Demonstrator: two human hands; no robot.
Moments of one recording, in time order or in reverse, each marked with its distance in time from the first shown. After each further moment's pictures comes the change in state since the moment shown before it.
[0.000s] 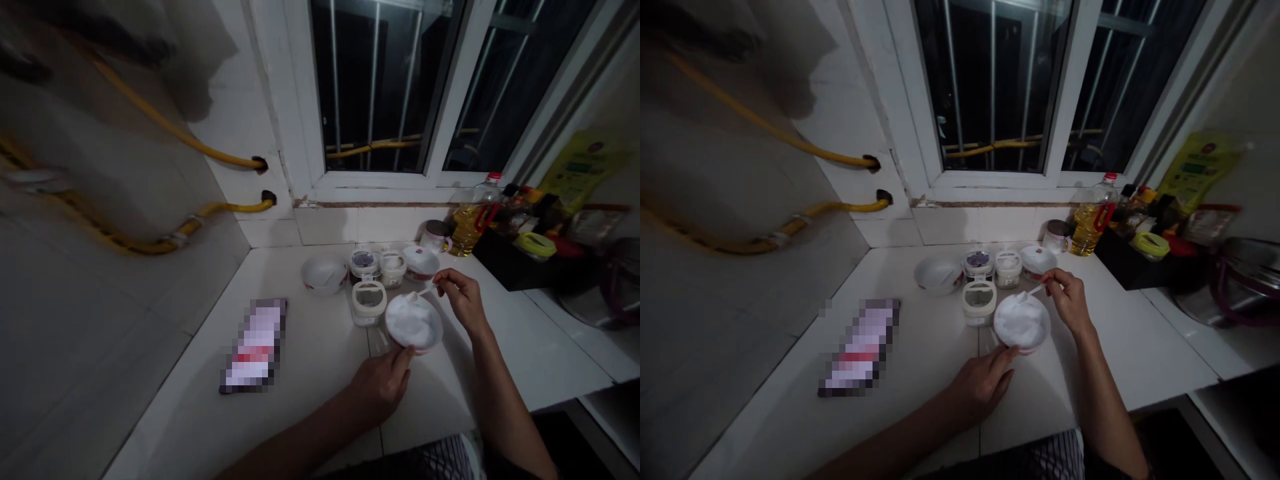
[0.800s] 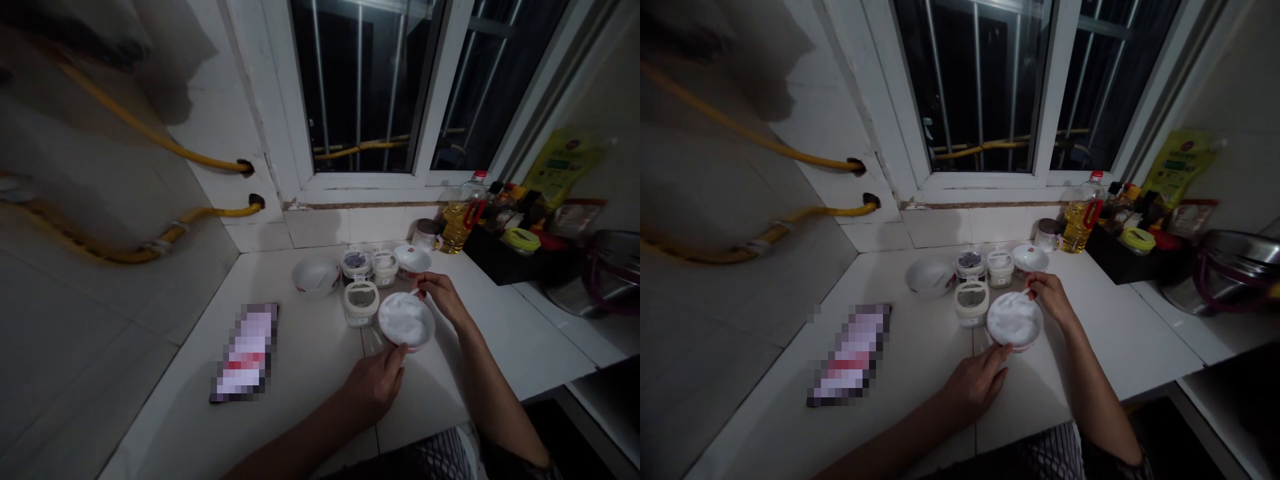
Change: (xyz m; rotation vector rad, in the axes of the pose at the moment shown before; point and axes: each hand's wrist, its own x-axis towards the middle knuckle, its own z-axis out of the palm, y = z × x) left_hand 0.001 -0.001 -0.001 -0.005 -0.006 0.001; right_hand 0.008 0.009 0.015 0.203 -0.220 0.260
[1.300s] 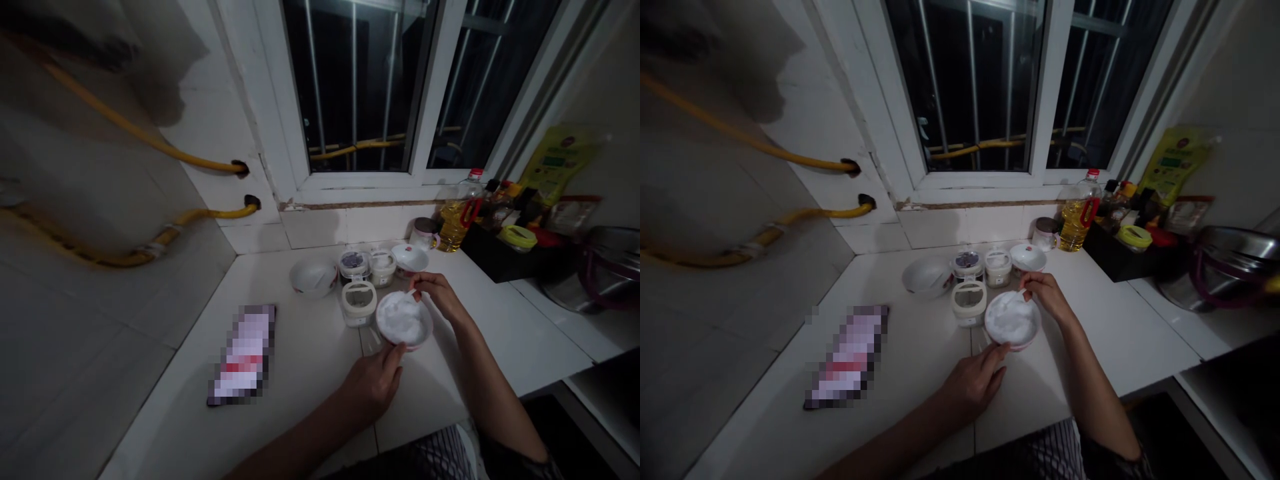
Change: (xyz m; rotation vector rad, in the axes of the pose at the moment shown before) left_hand 0.000 0.001 -0.001 -0.025 -0.004 -0.006; right_hand 0.000 -0.006 0.001 0.205 -0.067 0.081
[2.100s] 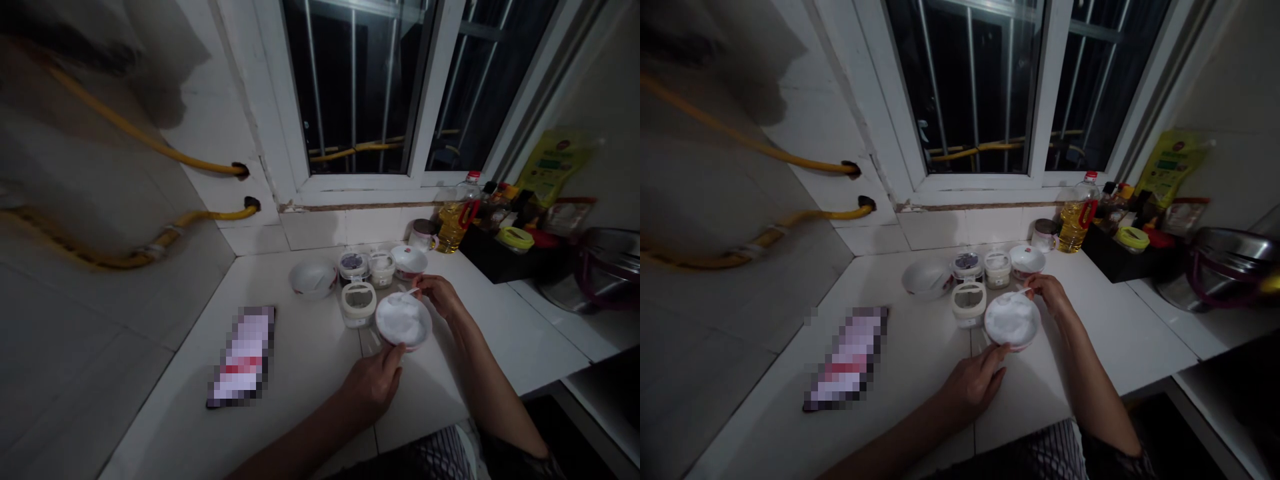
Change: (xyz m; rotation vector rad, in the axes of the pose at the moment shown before) left_hand -0.001 -0.001 0.001 0.005 -0.008 -0.008; right_hand 0.009 0.013 -0.004 0.169 0.080 0.161
